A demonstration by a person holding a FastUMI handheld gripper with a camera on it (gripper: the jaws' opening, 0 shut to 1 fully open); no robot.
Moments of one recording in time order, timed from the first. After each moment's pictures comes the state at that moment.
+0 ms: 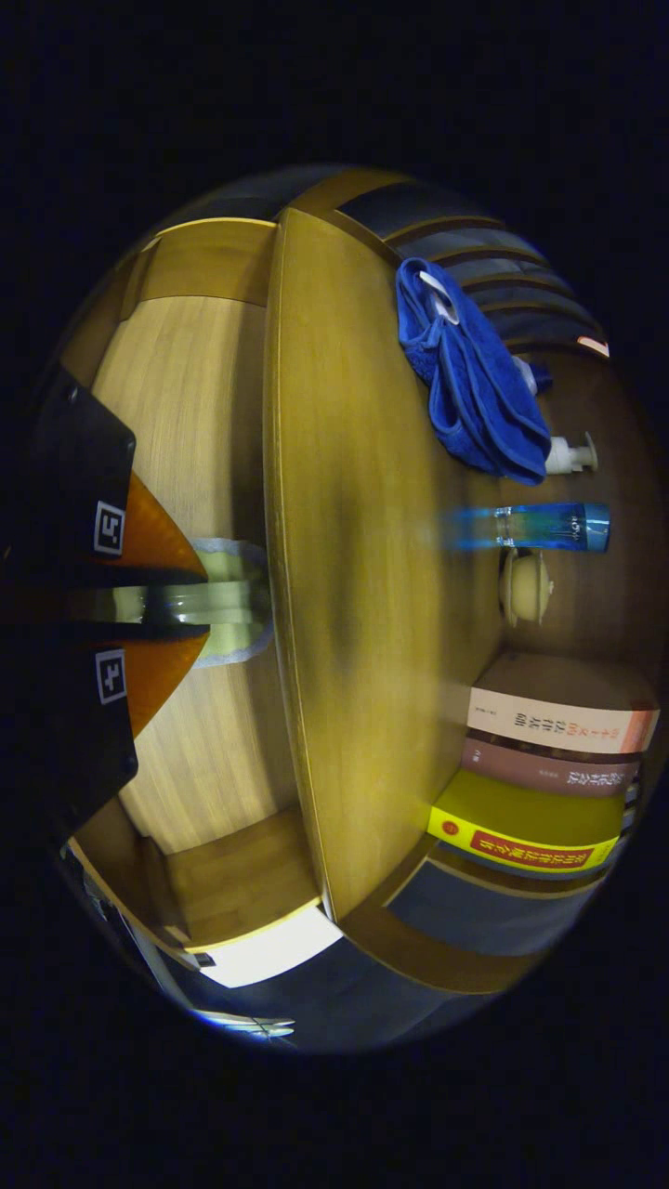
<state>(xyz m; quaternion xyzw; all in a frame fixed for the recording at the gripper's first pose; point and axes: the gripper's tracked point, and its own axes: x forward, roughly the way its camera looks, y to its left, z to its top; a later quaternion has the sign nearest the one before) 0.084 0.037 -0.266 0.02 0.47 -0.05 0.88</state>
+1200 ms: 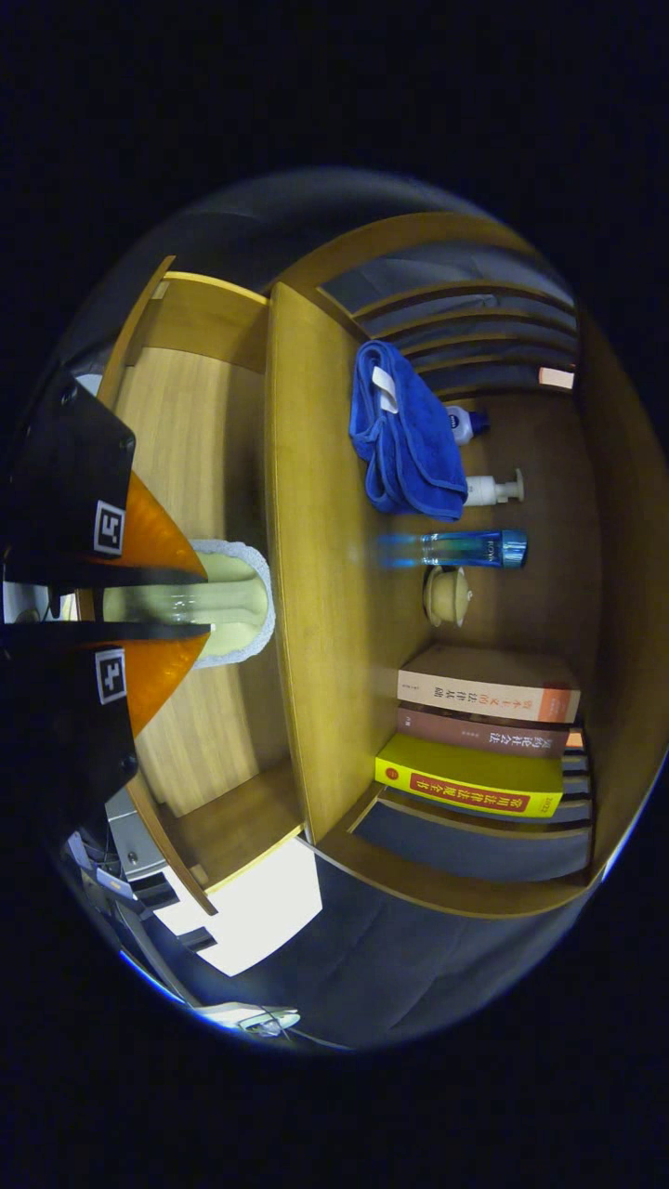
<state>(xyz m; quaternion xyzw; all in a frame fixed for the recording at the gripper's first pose) 0.058 0.052 -0.173 0.04 0.38 -0.05 0.92</state>
